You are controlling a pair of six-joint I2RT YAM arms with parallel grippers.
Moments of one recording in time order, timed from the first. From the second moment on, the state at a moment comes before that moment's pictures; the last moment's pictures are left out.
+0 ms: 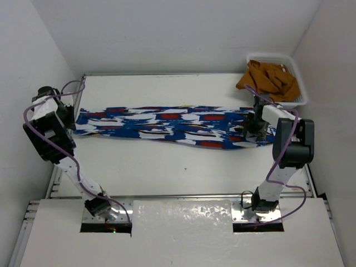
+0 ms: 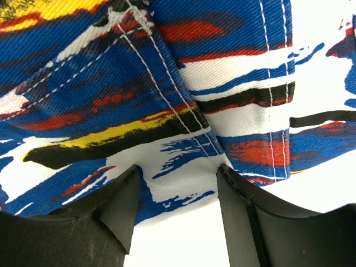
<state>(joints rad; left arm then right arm) 0.57 2.04 1.63 -0.88 0.17 0.46 -0.11 1.85 1.14 -0.62 0.12 0.29</state>
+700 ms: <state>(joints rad) 0.42 2.05 2.00 -0.63 0.26 0.31 -0.11 1.86 1.14 -0.62 0.12 0.29</state>
